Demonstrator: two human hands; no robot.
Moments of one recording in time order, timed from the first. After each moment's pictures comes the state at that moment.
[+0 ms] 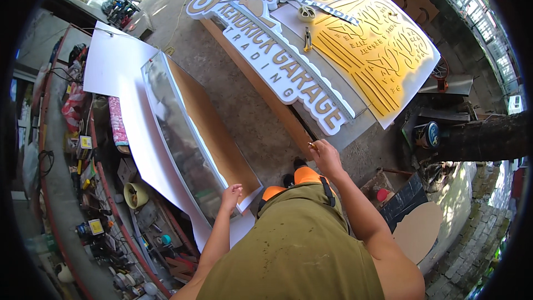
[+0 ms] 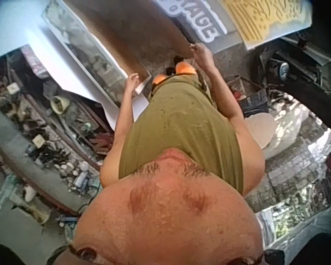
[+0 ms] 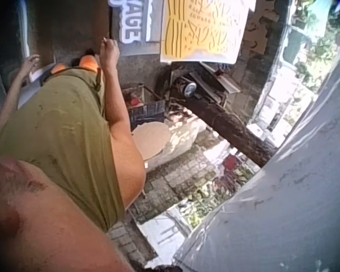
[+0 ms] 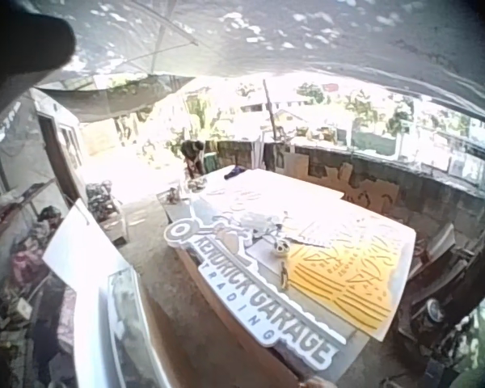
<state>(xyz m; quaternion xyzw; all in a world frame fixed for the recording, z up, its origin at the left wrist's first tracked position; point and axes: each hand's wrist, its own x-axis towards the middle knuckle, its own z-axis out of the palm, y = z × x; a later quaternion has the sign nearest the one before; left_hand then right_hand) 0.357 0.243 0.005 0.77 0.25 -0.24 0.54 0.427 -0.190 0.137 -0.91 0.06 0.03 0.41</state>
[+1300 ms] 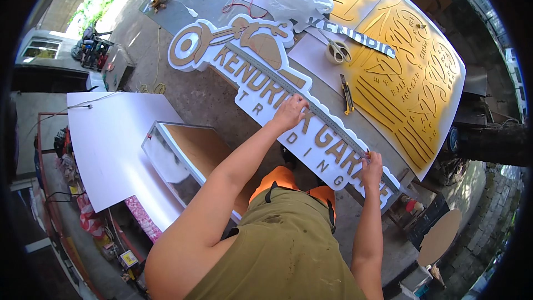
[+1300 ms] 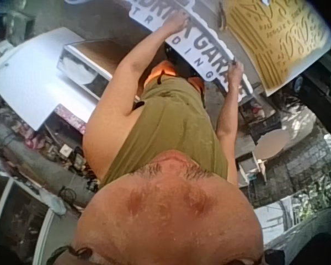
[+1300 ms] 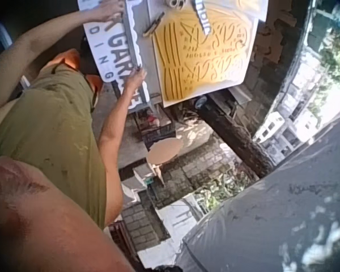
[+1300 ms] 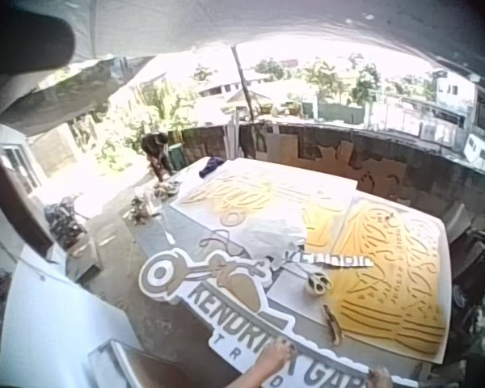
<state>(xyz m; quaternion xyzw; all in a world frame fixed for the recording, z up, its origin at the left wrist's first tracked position) 1.061 -0.012 0.048 0.85 -0.47 -0.14 0.21 0.734 -0.212 0.088 -0.87 0.40 -0.04 0.30</state>
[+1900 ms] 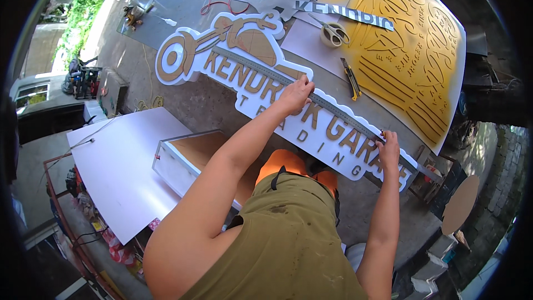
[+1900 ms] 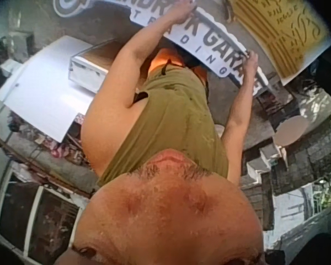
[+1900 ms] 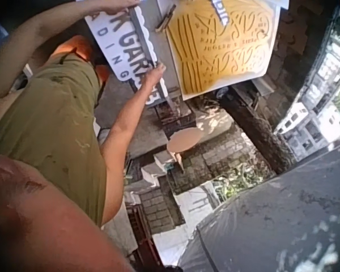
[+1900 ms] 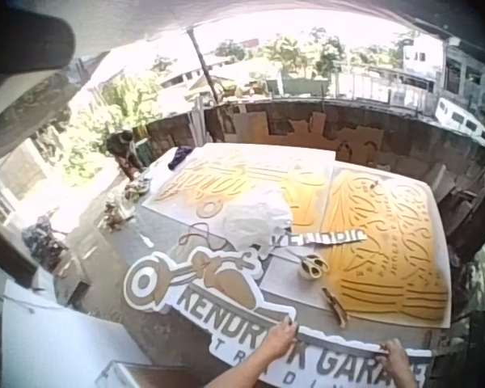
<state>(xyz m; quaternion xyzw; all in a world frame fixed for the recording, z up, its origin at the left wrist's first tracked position) 1.123 -0.048 0.058 0.79 -0.55 -0.23 0.14 0.759 -0.225 0.083 -0.84 0.47 0.03 0.27</state>
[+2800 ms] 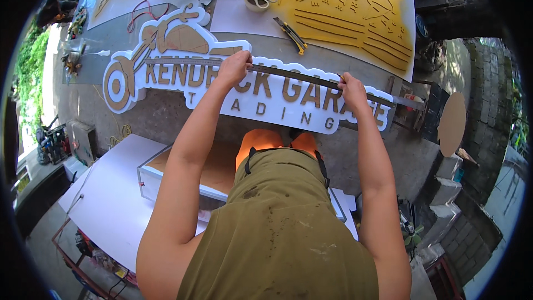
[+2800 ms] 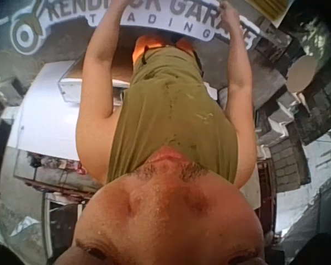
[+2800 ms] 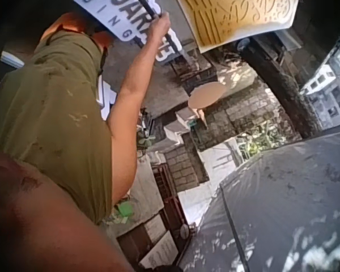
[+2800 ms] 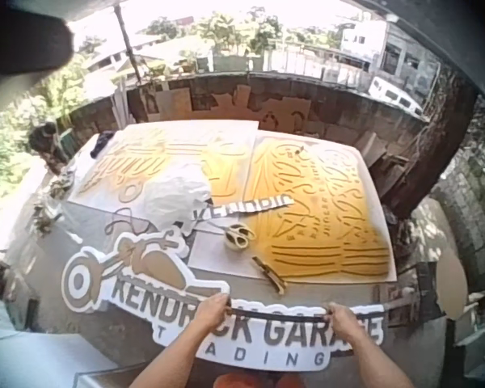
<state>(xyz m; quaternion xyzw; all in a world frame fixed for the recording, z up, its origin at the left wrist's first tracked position) 1.145 -0.054 0.057 0.78 -0.54 -0.27 0.16 0.778 -0.223 0.089 -0.78 0.53 0.06 0.32</state>
